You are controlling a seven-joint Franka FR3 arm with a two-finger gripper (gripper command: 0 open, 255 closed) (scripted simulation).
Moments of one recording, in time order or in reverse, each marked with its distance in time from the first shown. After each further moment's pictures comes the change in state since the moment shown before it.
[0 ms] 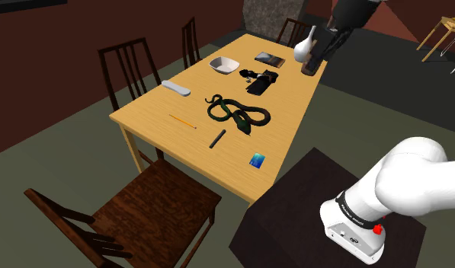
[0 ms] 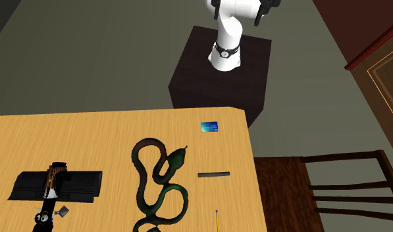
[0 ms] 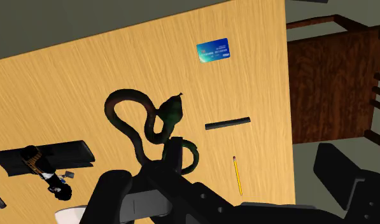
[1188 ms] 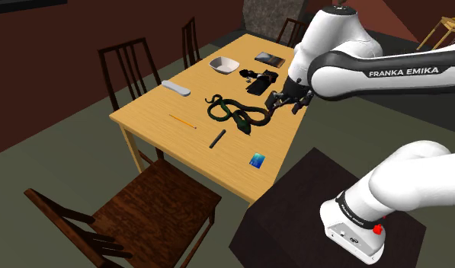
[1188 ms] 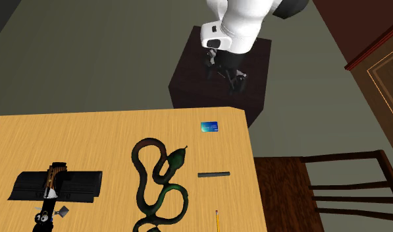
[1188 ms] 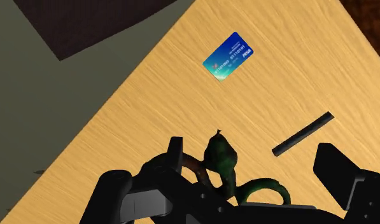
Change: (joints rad) arm -0.174 0.154 0.209 -0.416 0.056 0.540 0.538
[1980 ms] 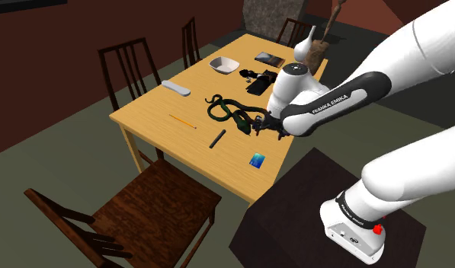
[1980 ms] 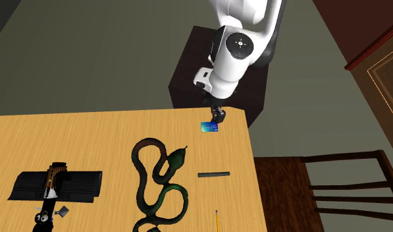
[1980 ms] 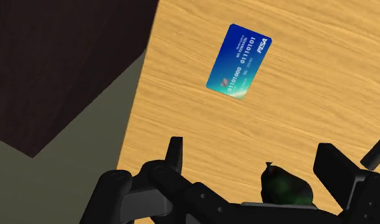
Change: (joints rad) arm -0.258 0.444 0.241 -0.073 -0.151 0.467 0.559
